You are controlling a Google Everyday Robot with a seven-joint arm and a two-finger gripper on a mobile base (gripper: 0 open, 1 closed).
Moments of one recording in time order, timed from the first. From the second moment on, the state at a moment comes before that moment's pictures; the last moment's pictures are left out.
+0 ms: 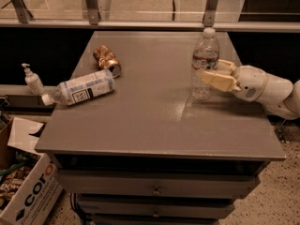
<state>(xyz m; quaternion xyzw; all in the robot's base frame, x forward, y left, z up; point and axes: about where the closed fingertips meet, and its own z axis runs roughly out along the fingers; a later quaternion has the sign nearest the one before) 0.602 -0.174 0.899 -0.54 -0.35 -0.62 0.44</state>
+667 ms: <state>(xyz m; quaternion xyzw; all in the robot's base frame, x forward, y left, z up) 0.599 -0.191 0.899 -0.54 -0.35 -0.63 0.44</state>
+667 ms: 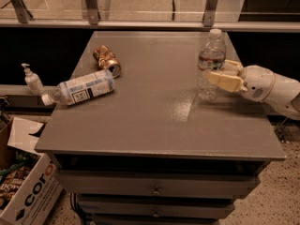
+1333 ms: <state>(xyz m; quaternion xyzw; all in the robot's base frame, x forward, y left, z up) 0.597 -0.192 0.891 -0.54 -0.35 -0.62 0.44</state>
